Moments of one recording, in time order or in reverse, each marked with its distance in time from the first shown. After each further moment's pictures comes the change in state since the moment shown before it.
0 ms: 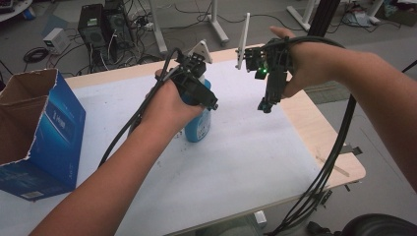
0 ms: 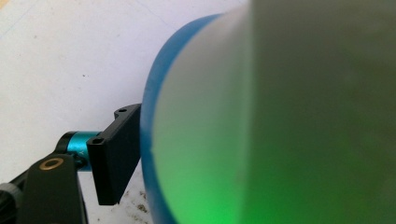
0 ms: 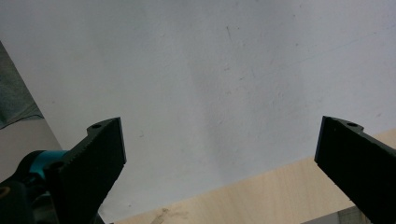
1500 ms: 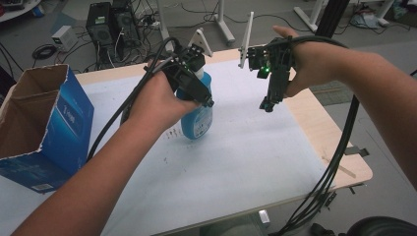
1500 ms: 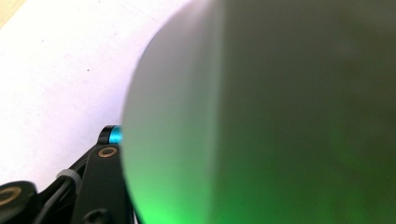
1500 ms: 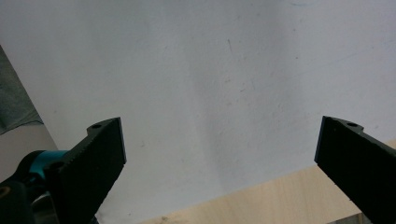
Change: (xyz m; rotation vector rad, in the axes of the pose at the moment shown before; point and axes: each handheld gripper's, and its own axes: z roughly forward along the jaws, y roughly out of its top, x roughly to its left) left arm 0.008 -0.018 -0.052 -0.007 -0.069 0.098; right arm 0.003 0.013 0.001 -0.008 -0.004 -0.013
